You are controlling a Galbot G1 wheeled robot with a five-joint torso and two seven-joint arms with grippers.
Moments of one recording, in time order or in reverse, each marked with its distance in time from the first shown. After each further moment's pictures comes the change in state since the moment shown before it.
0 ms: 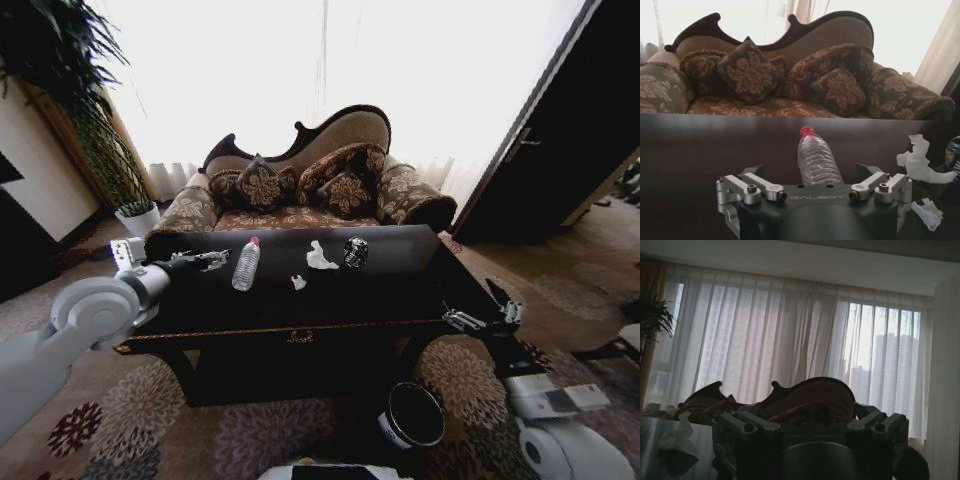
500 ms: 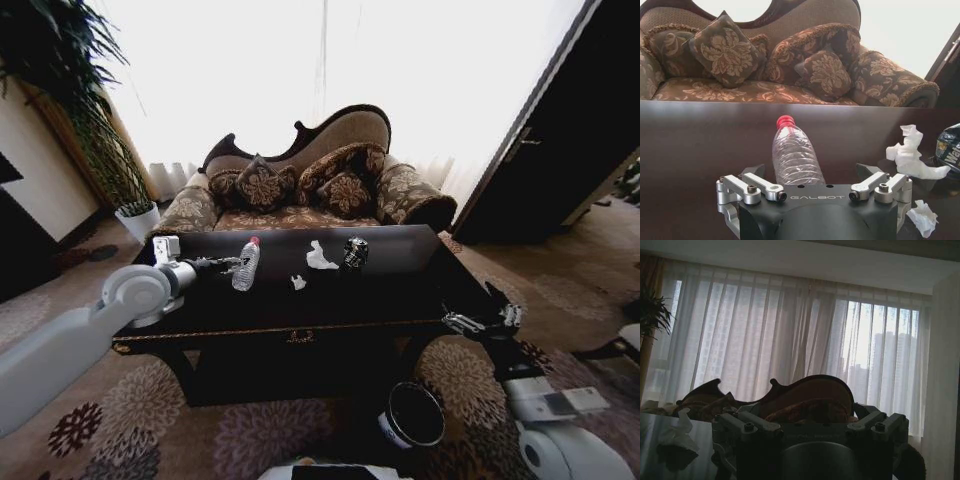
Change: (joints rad) left arm -0.396 -0.065 0.416 0.154 -0.036 0.019 0.020; right arm -0.009 0.017 0.001 -0.002 -0.014 0.004 -0.004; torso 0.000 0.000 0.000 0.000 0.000
